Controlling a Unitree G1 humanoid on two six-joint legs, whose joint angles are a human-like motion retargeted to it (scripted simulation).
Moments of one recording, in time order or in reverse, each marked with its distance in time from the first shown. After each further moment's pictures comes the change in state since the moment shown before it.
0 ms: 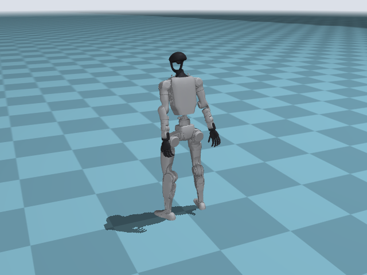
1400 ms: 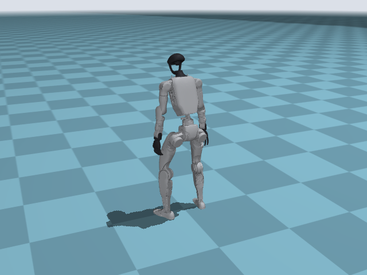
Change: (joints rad) left arm -0.370 0.052 -0.264 -0.082 -0.054 -0.010 -0.051; right arm -0.296 0.039 0.156 -0.172 0.015 -0.031 0.015; waist 0.028 -0.012 0.056; left_leg -0.337 0.053 -0.055 0.371 -0.131 -0.006; right_leg -0.325 -0.041 0.061 0.360 -0.155 -0.037
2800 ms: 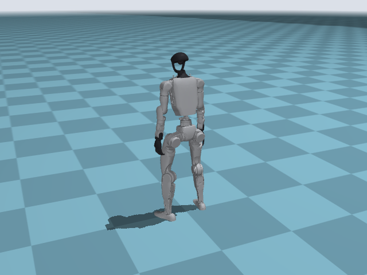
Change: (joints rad) left arm 0.159 -0.029 0.066 0.002 0.112 -0.002 0.014; right arm 0.078 0.076 0.050 0.021 -0.013 -0.039 0.081; waist -0.020 0.015 -0.074; left_leg 0.277 -0.007 0.078 -0.246 0.067 -0.005; right_leg 0.199 0.044 0.015 -0.145 0.037 0.015
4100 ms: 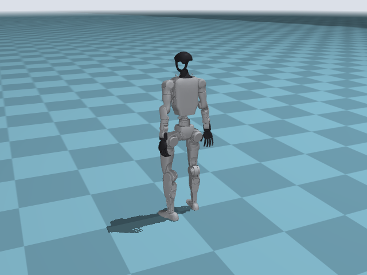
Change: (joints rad) left arm 0.254 -0.012 0.127 0.011 0.089 0.036 0.010; right arm 0.179 -0.093 -0.105 0.034 -0.155 0.065 -0.028; waist 0.004 0.005 -0.050; left_leg 0.113 -0.106 -0.097 -0.024 0.007 0.012; right_leg 0.144 0.070 0.001 -0.212 0.119 -0.052
